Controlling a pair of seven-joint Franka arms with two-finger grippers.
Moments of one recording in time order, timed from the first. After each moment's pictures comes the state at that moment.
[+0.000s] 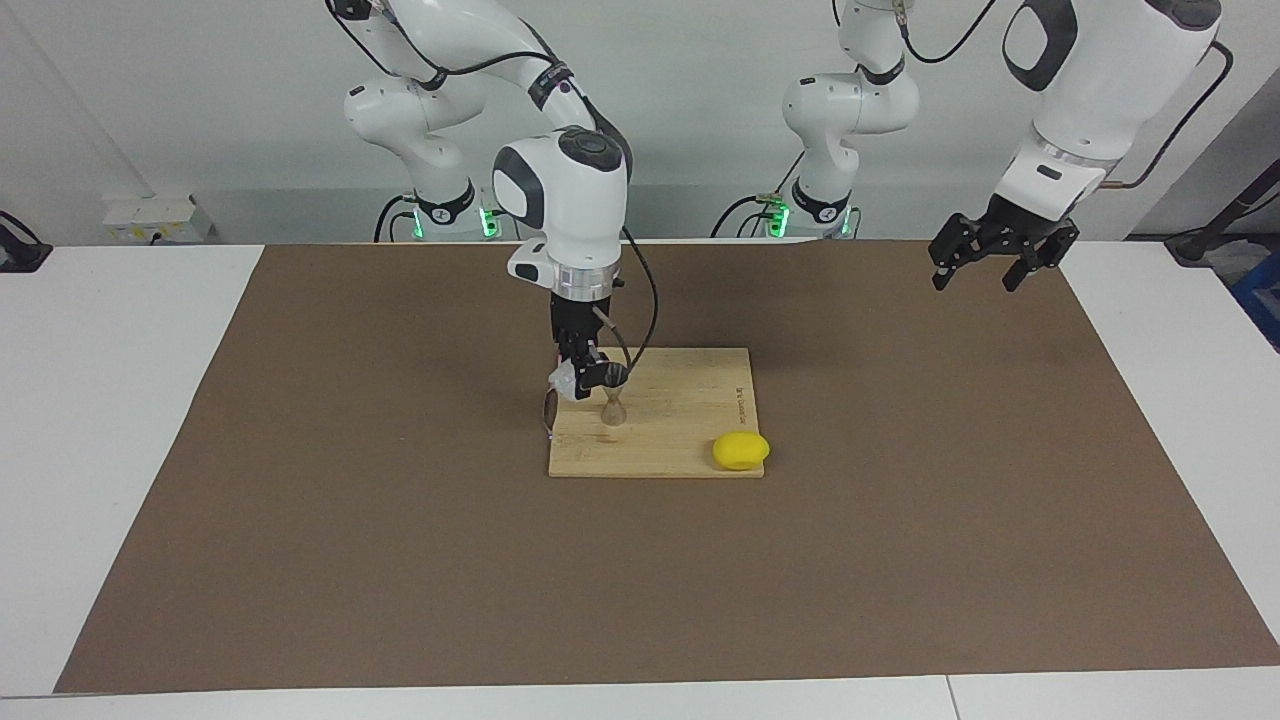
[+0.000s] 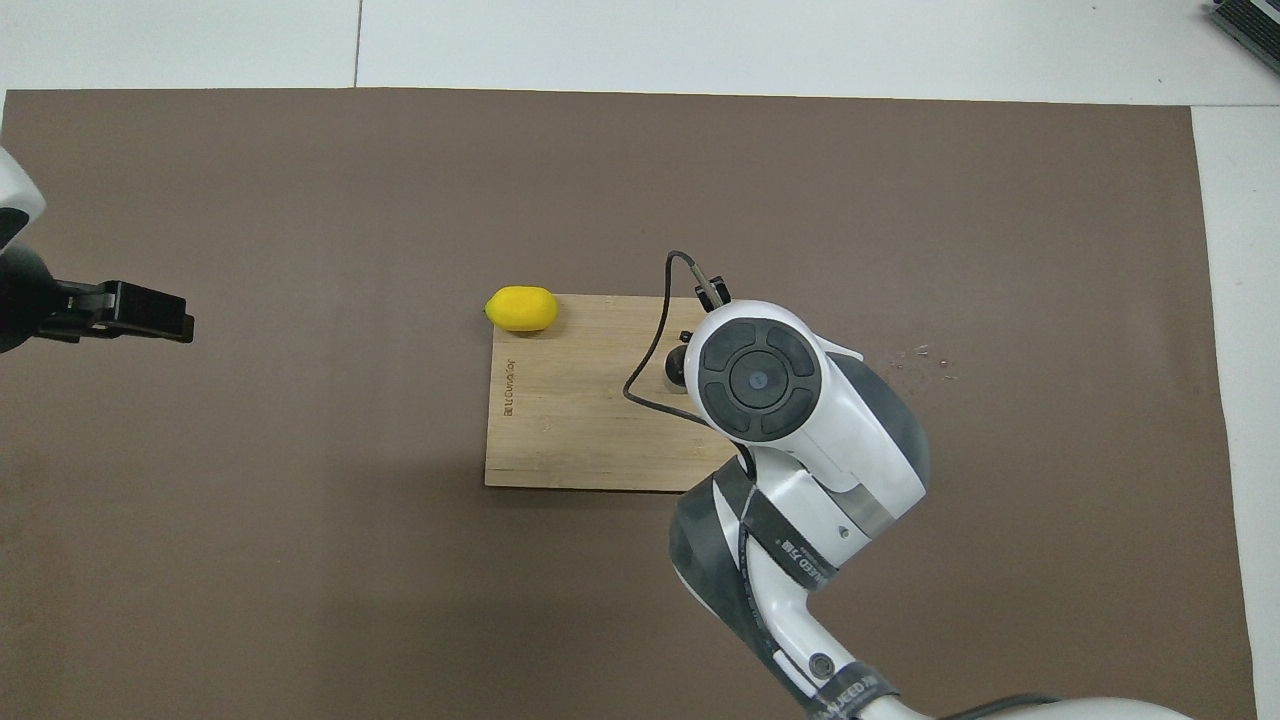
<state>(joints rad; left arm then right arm) -0.03 -0.06 -0.04 -1.65 -0.05 1.61 0.01 0.45 0.21 0.10 -1.85 -0.31 2.17 1.85</state>
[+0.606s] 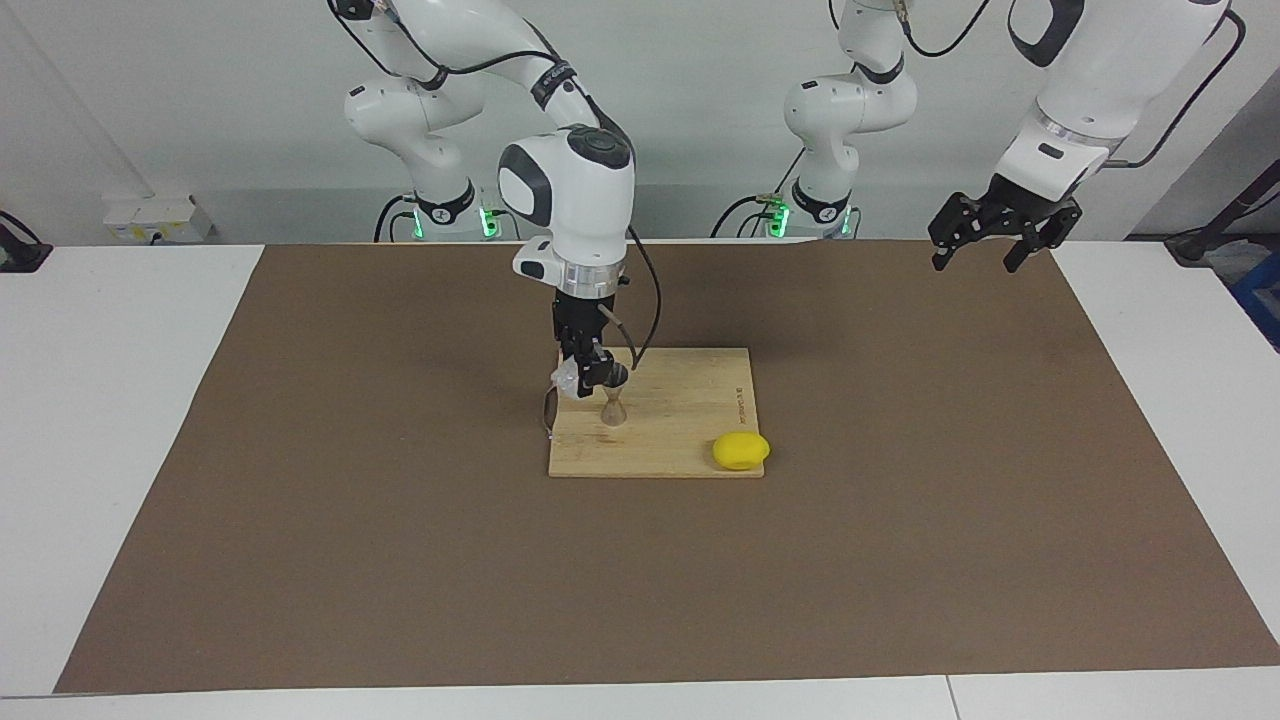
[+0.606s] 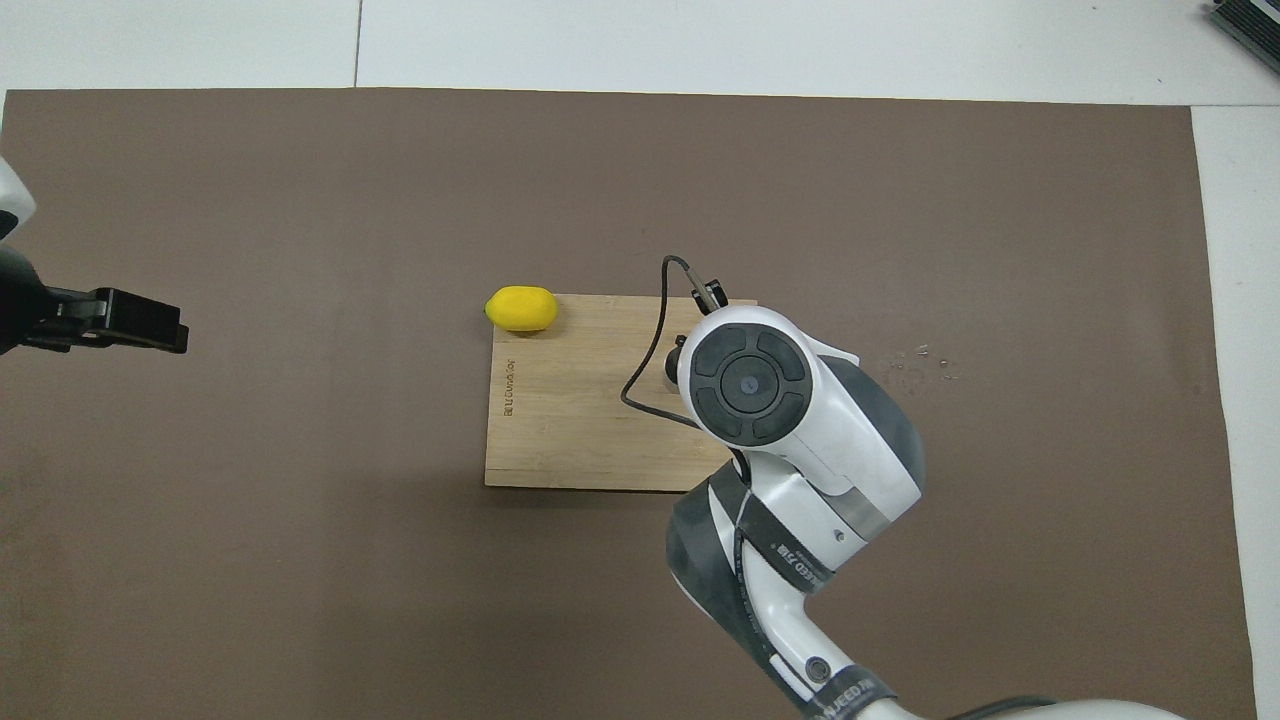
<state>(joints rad) 0.09 -0.06 -0.16 -1.64 -0.05 1.58 0.01 0.46 0.21 0.10 -1.85 -0.31 2.17 1.85</state>
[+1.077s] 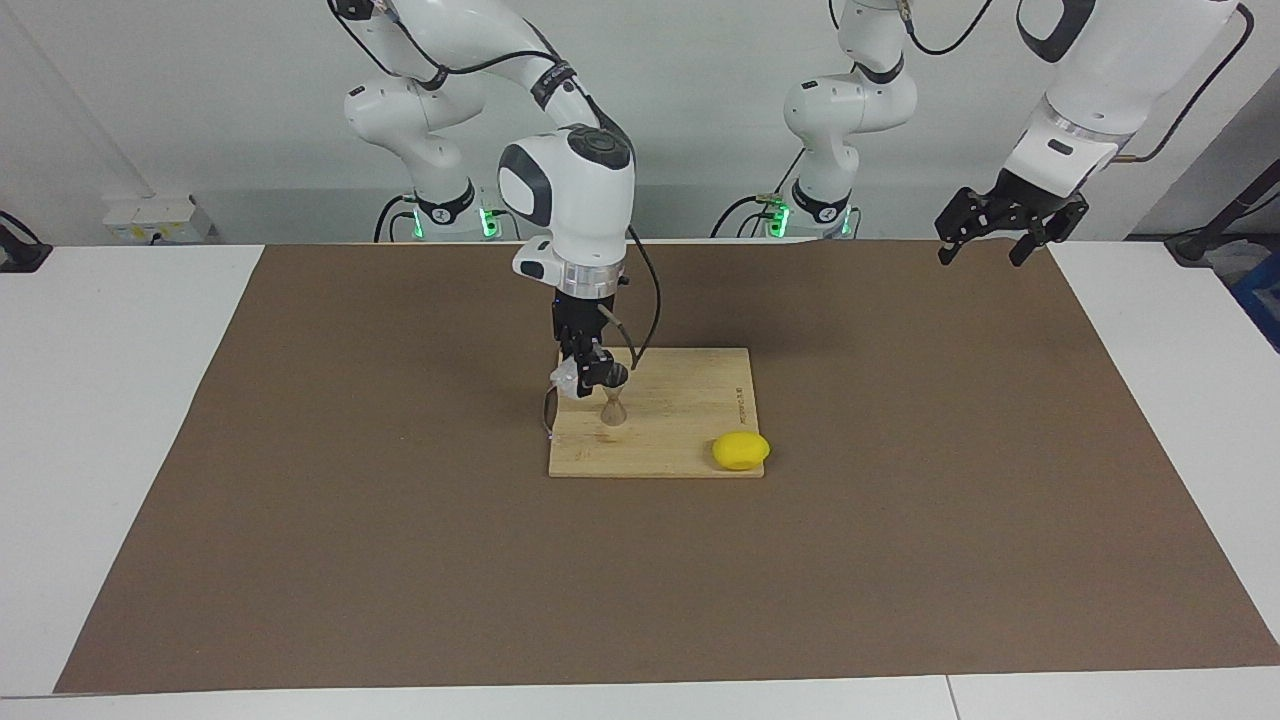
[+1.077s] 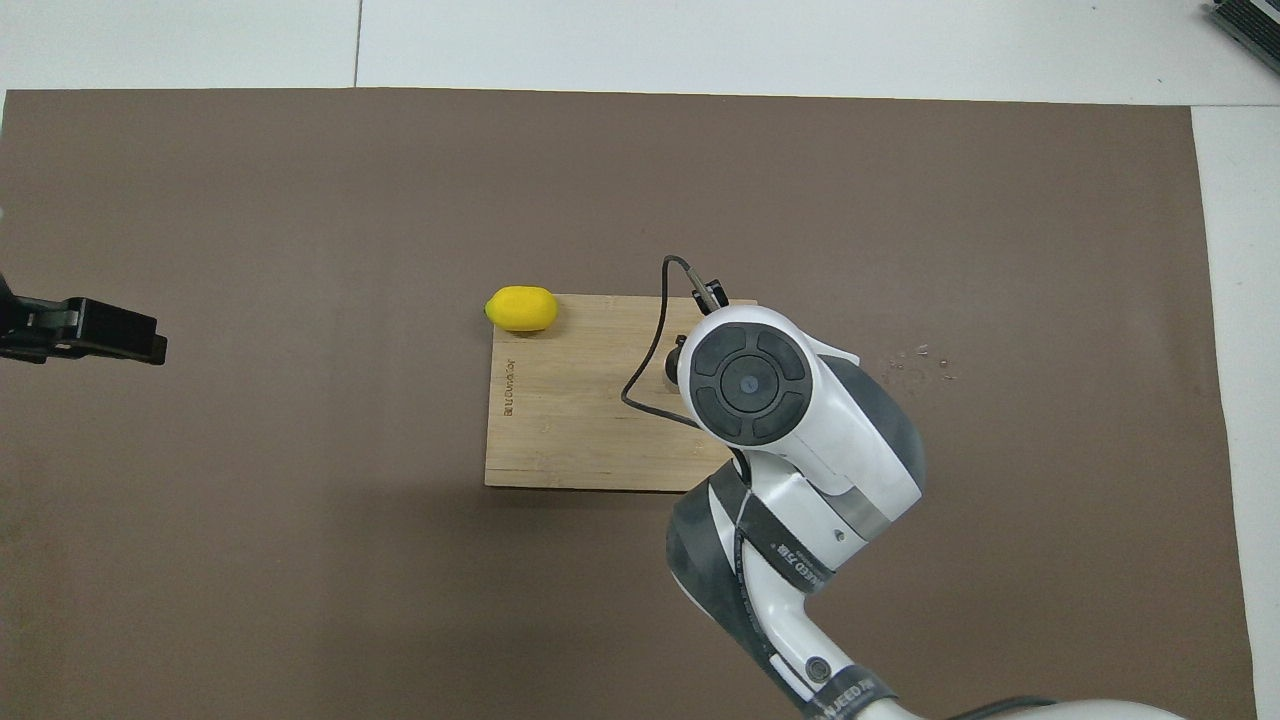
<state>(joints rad) 0.07 -0.07 -0.12 -1.62 -0.05 1.53 0.03 0.46 0.21 0.10 -1.85 -0.31 2.16 1.85</state>
